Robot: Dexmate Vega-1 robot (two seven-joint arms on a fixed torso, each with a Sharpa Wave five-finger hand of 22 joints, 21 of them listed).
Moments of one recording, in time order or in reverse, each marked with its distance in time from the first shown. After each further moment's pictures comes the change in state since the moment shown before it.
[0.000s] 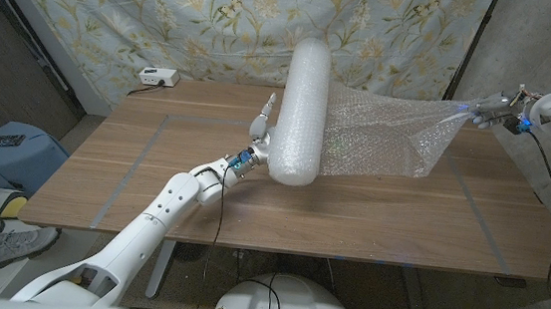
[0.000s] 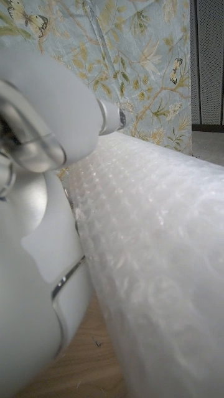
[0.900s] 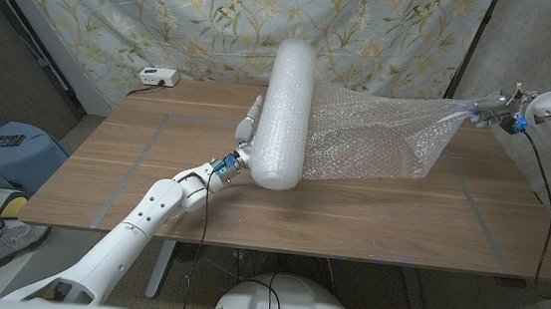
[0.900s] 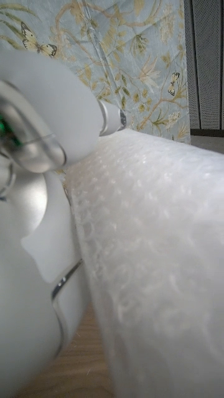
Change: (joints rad) left arm 0.072 0.069 -0.040 -0.074 -0.043 -0.005 -0.004; left_hand 0.000 0.008 0.004 -0.004 0.000 0.009 -0.002 0.000 0.000 0.008 0.000 0.007 -0.014 0.000 0.000 0.000 0.000 0.009 -0.002 -0.011 0.000; right arm 0.004 0.055 0.023 -0.074 0.001 -0.083 -0.062; right_hand 0.004 0.004 0.000 0.000 0.000 0.000 0.000 0.000 0.005 -0.001 0.001 -0.008 0.000 0.000 0.000 -0.004 0.005 -0.004 0.000 0.007 -0.005
